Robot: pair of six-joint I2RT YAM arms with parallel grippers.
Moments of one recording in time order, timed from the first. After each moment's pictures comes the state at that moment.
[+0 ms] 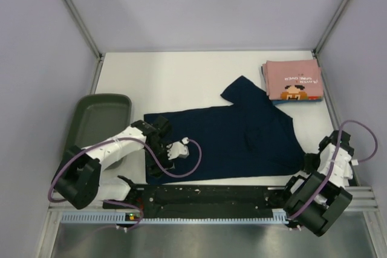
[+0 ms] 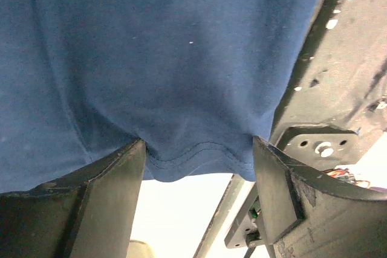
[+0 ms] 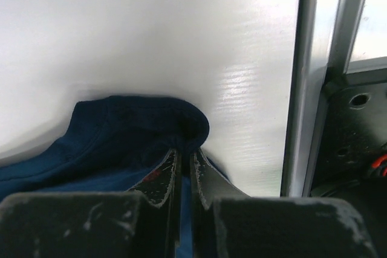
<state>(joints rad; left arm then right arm) -0.57 1.30 0.71 -0.96 0.27 0.74 -0.69 0.98 0.49 -0.95 0.09 1.09</state>
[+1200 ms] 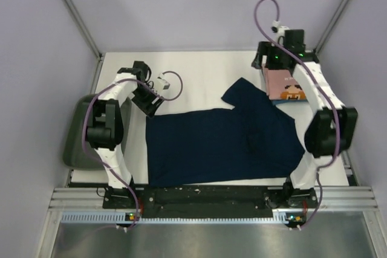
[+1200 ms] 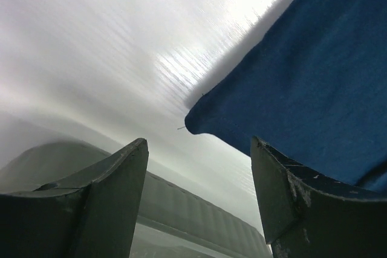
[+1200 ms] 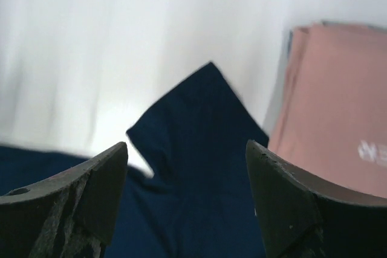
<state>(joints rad) -0.11 1.91 1.48 -0.97 0.17 0.65 0.05 1.65 1.52 -0.50 -0.28 0.15</state>
